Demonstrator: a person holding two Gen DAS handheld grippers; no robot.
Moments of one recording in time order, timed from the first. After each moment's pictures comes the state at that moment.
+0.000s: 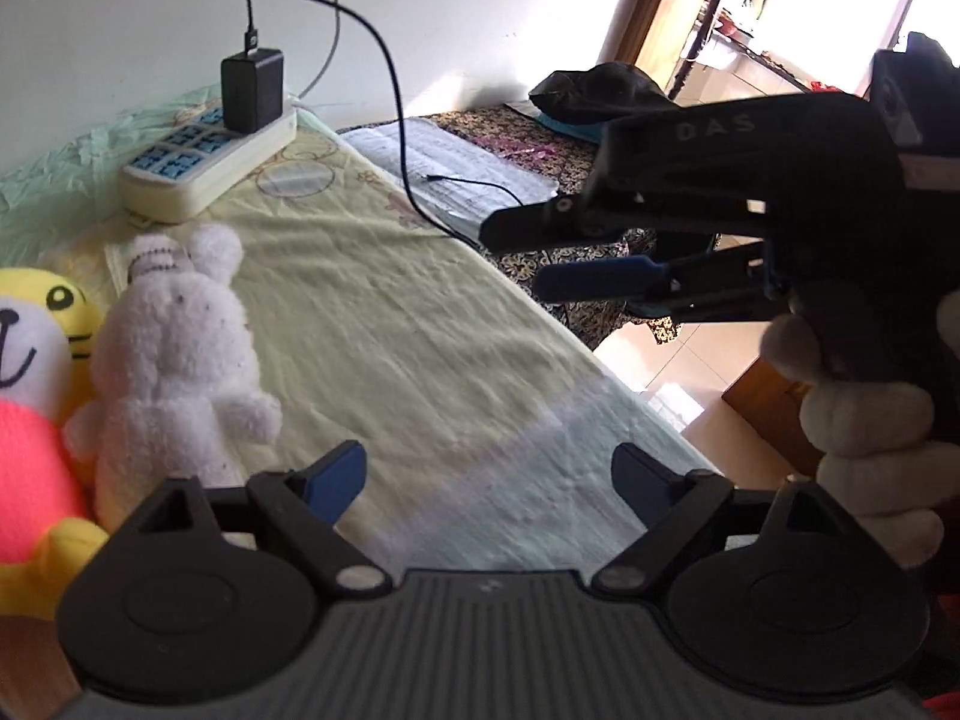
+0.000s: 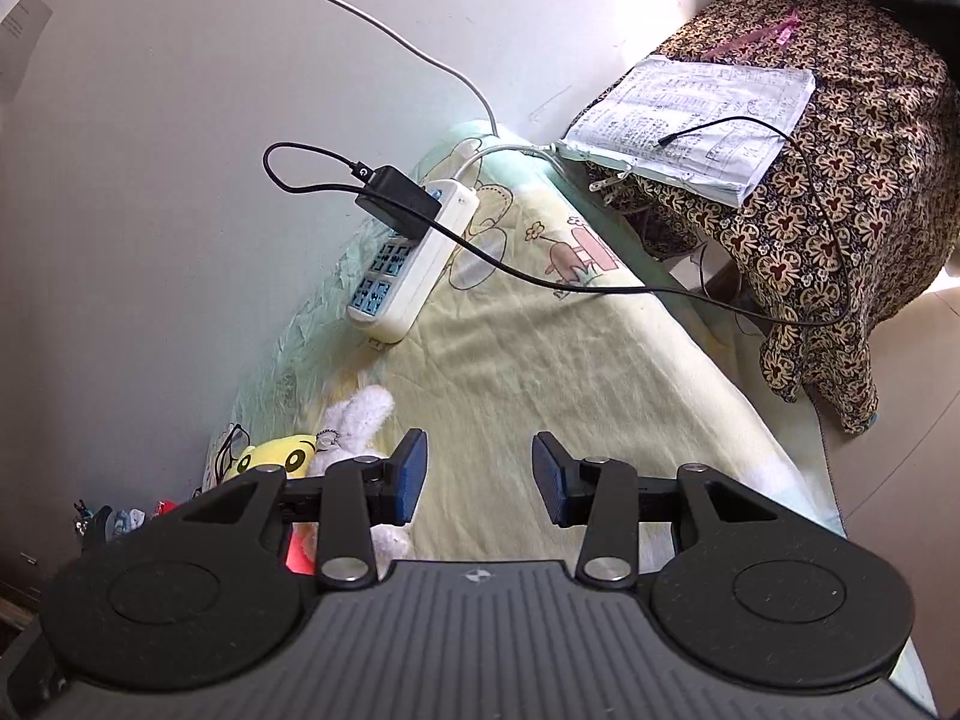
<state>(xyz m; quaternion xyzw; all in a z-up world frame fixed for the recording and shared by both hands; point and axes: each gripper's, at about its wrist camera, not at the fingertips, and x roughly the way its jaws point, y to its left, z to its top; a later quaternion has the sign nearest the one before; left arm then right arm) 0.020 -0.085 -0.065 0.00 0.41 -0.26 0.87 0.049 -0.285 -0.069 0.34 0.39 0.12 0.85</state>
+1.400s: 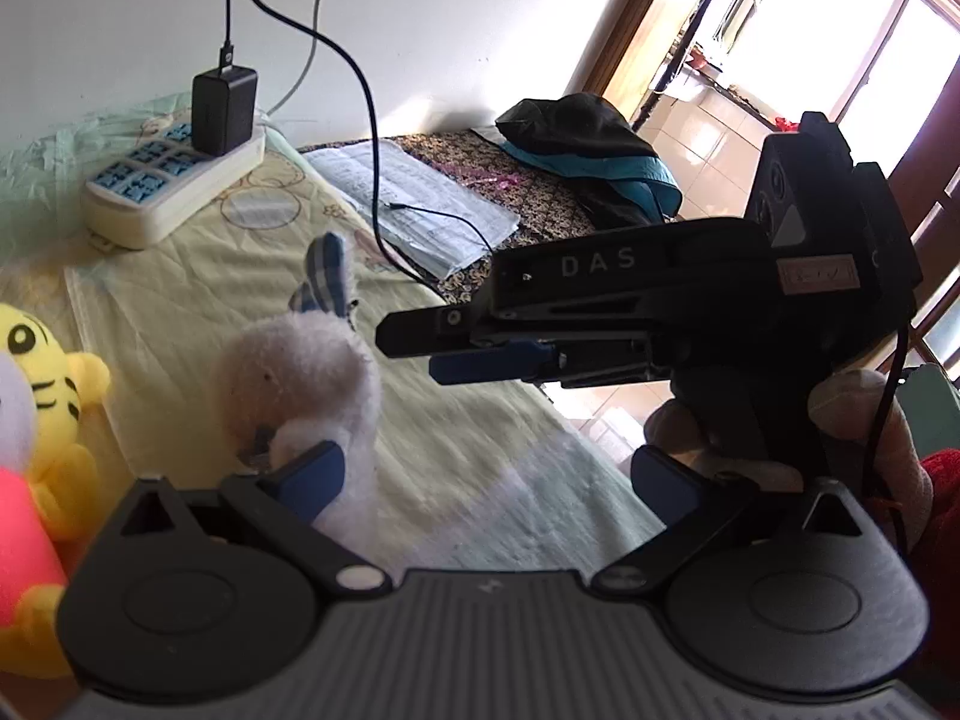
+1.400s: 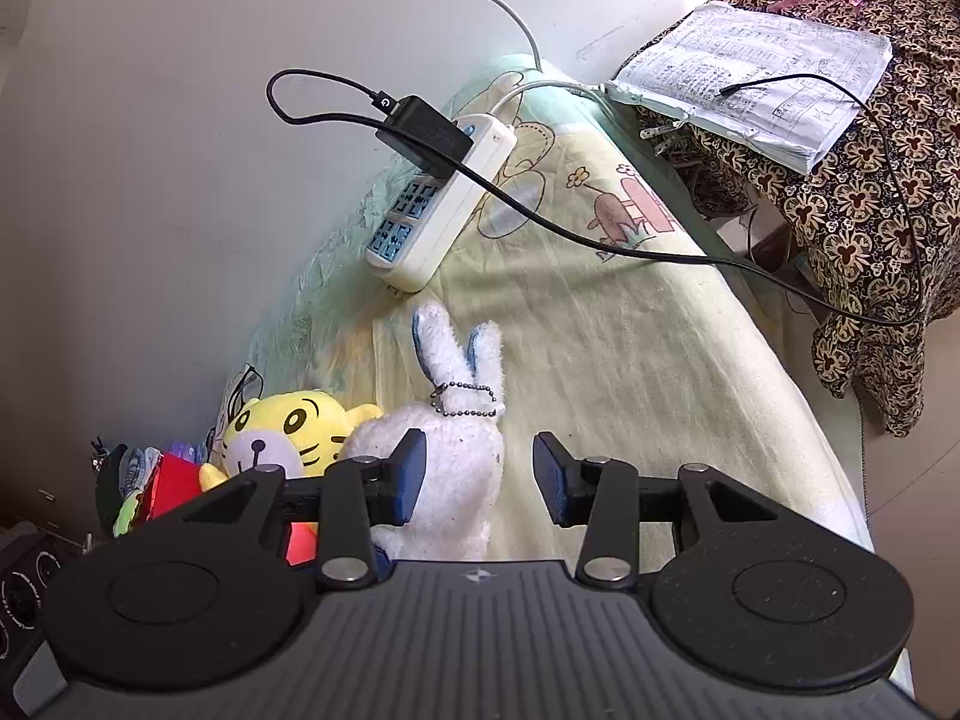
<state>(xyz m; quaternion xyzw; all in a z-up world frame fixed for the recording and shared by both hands) 0.050 -0.078 -0.058 -0.06 0.42 -0.31 0.85 0.085 -0.275 -0.091 0.32 0.43 0.18 0.82</state>
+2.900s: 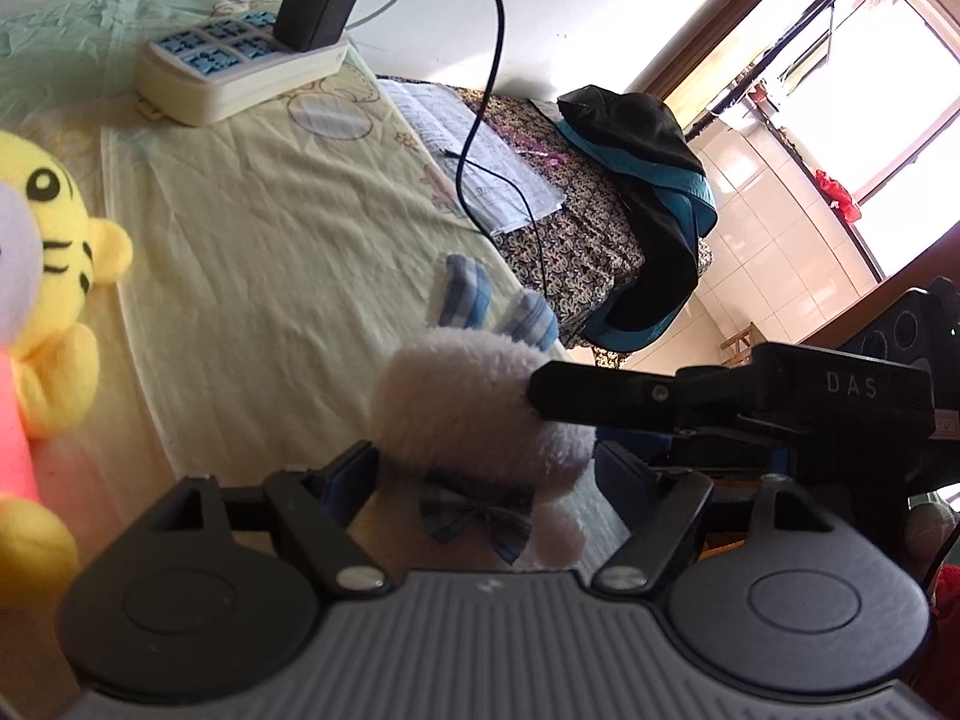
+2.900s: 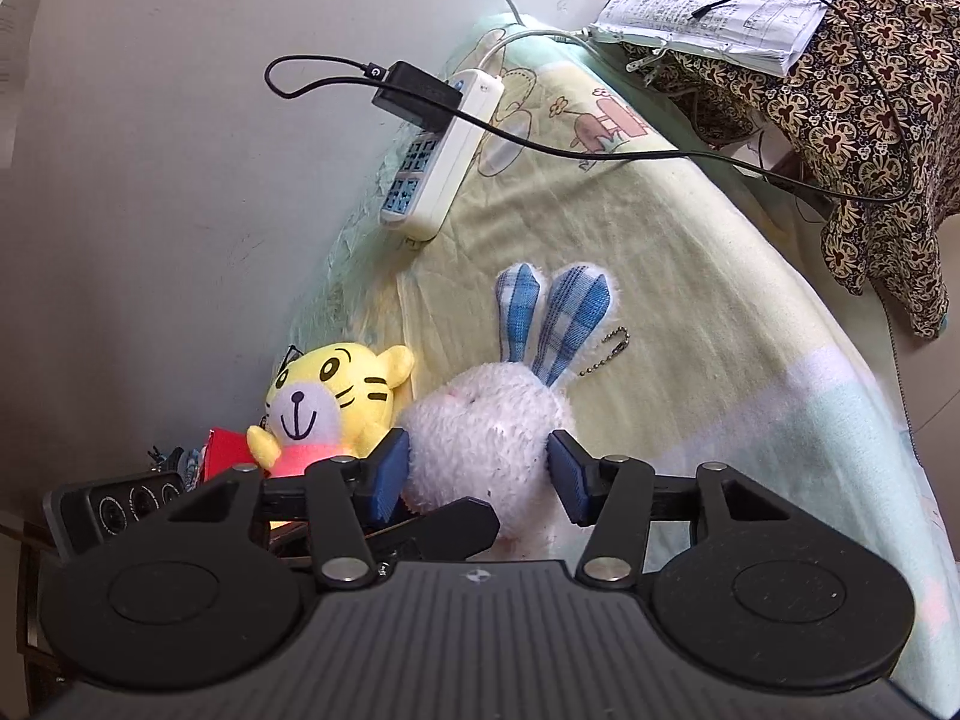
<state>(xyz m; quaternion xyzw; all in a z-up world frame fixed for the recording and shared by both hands) 0.063 -0.044 -0.084 -0.16 0.47 -0.27 0.83 0.047 -0.284 -0.104 0.39 0.45 0.21 0.78</state>
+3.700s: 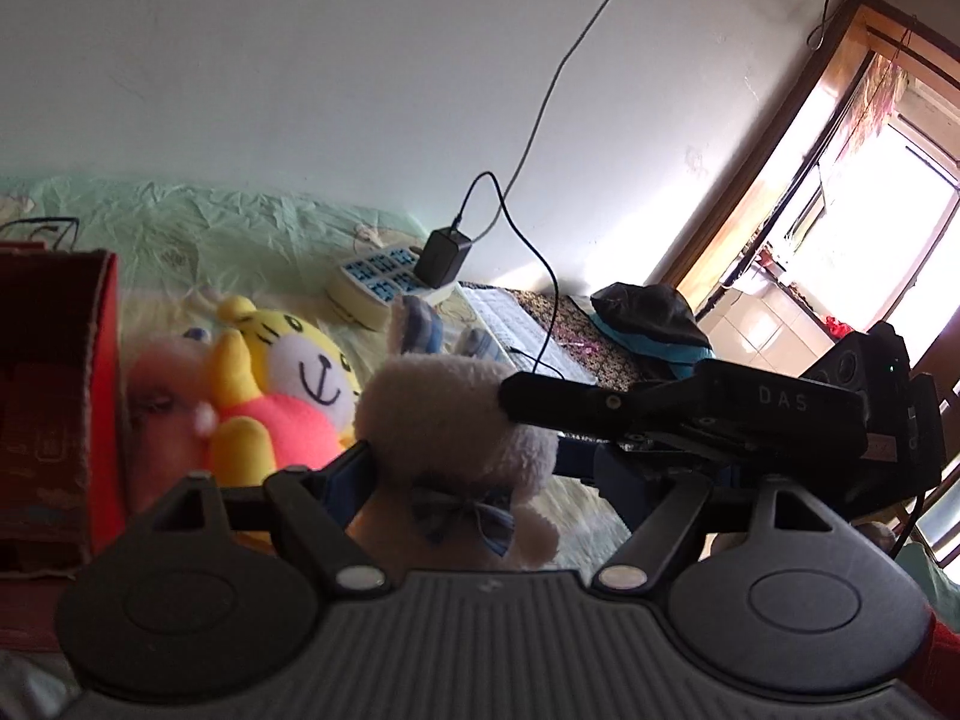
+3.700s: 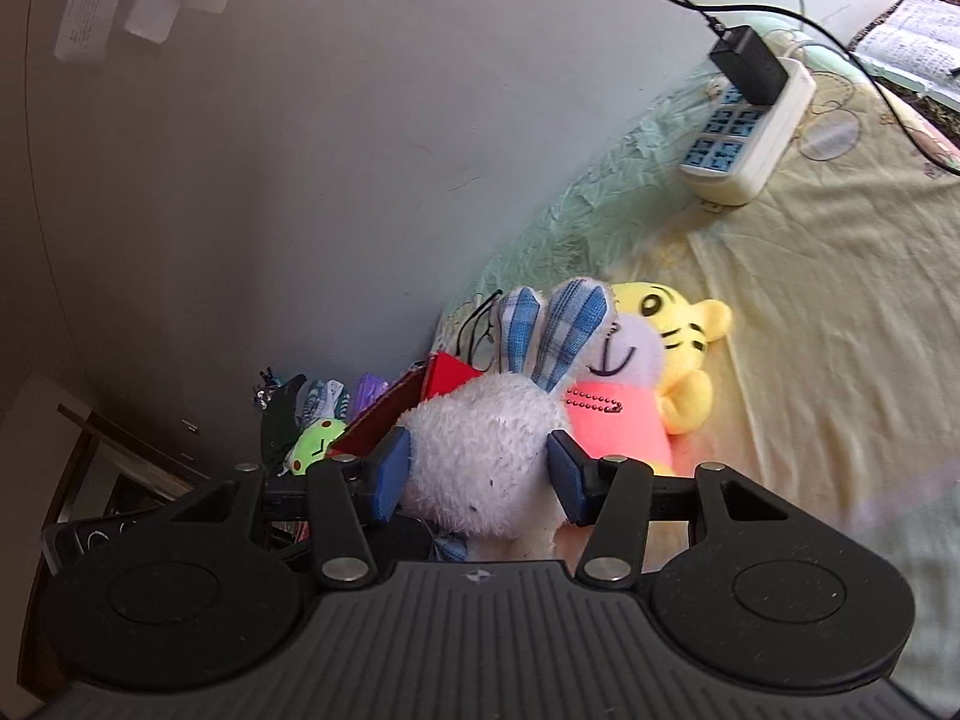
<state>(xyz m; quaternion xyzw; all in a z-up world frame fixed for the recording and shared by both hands) -0.064 0.100 0.036 -0.19 0.31 -0.18 0.92 0.014 -0.137 -0.006 0.34 0.38 0.36 0.78</state>
